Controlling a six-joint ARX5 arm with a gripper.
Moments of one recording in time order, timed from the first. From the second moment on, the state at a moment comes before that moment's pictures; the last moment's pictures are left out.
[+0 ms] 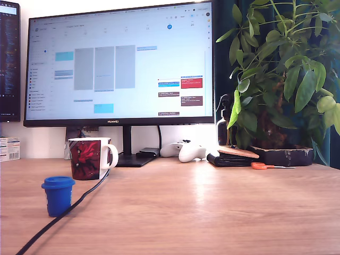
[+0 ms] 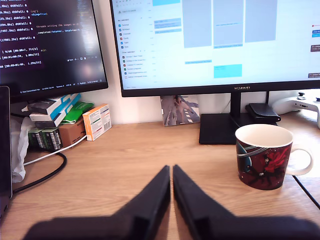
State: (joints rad) arm -0.01 0.00 0.02 -0.01 0.00 0.01
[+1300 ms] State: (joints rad) arm -0.15 0.29 0.15 -0.08 0.65 -0.35
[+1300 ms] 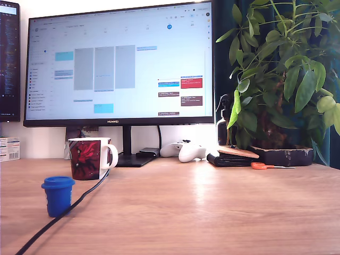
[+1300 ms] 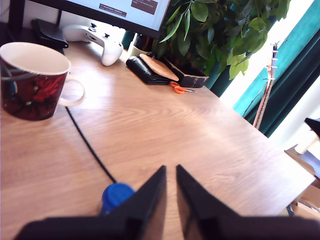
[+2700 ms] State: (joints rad) arm -0.43 1.36 0.78 -0.50 0.22 0.08
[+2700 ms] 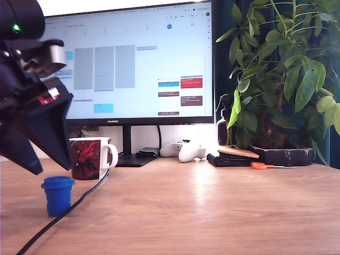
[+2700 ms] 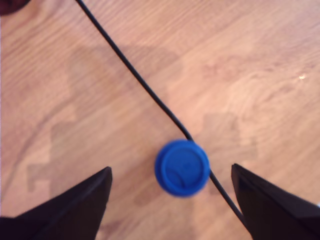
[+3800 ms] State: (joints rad) arm -0.43 1.45 0.78 -0.42 0.24 0.08
